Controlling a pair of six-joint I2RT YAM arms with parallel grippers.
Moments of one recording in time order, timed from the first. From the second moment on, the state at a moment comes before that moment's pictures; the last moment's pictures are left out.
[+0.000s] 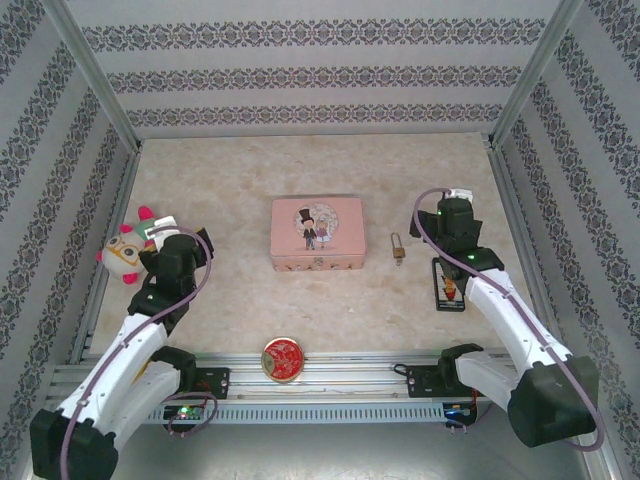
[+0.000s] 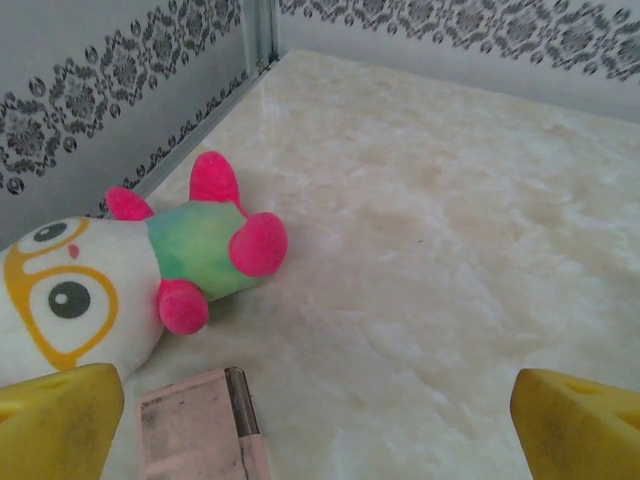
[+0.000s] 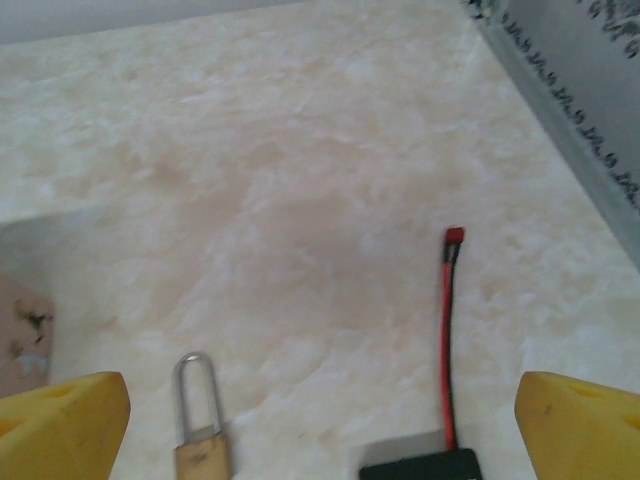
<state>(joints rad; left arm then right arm) -0.21 0.77 0.50 -0.26 -0.59 -0.35 0.18 1.05 0.71 -0.30 0.32 0.25</state>
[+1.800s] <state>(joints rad) -0.04 1.57 0.24 1.04 -0.09 0.00 0.10 1.17 0.39 0.49 0.25 0.07</state>
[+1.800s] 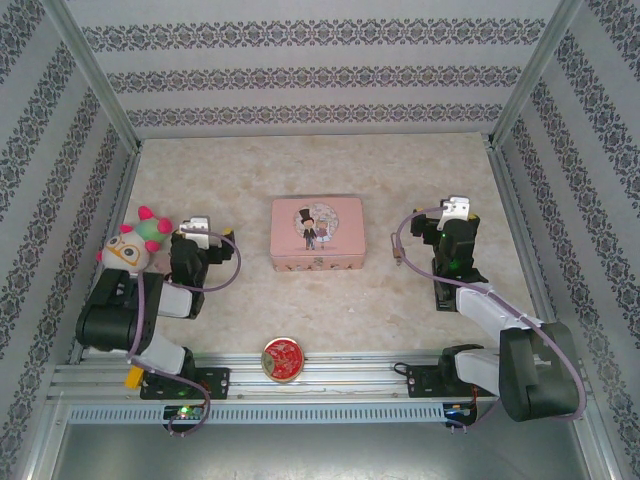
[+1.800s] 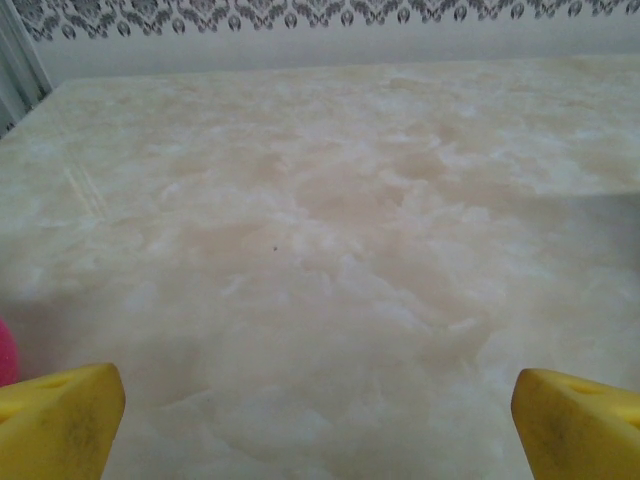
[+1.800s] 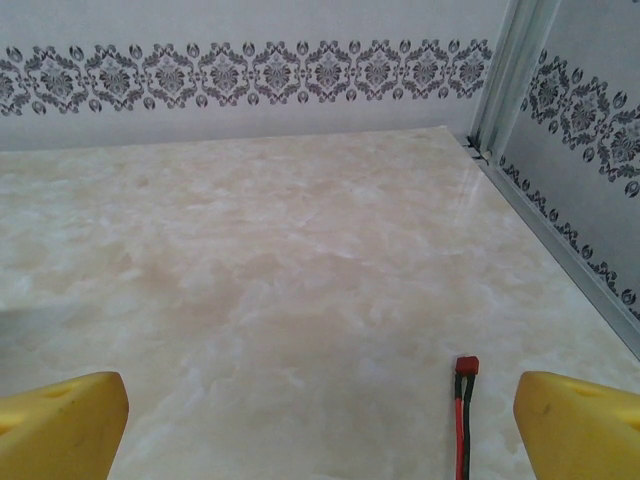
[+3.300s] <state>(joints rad) 0.02 1.60 0.39 0.87 0.01 0.01 -0.04 1.53 0.36 0.87 -0.21 0.02</state>
